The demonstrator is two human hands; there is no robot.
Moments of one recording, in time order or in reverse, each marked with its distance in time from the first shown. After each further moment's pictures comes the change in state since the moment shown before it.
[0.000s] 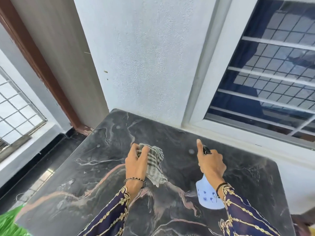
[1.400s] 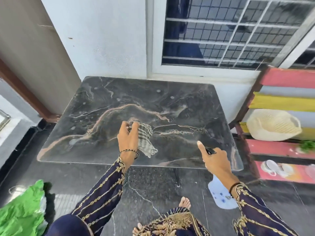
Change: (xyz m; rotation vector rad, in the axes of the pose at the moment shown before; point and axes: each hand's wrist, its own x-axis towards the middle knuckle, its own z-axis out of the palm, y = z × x) left_hand -0.220 -0.025 -0.124 0.001 -0.214 0.022; right_hand -0.349 0.219 -0.080 0.048 0.027 0.235
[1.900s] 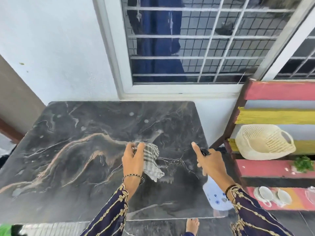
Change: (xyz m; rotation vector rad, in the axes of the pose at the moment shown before) left_hand 0.012 0.008 0.191 0.016 -0.111 -0.049; right_hand 0.186 0.007 -0.064 0.121 -0.050 -0.002
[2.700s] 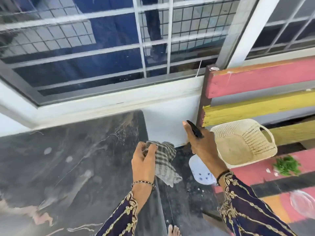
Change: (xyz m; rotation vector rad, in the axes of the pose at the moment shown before) left_hand 0.047 0.004 0.354 0.031 -0.277 -0.102; right_hand 0.291 0.079 -0.111 0.282 0.211 -0.184
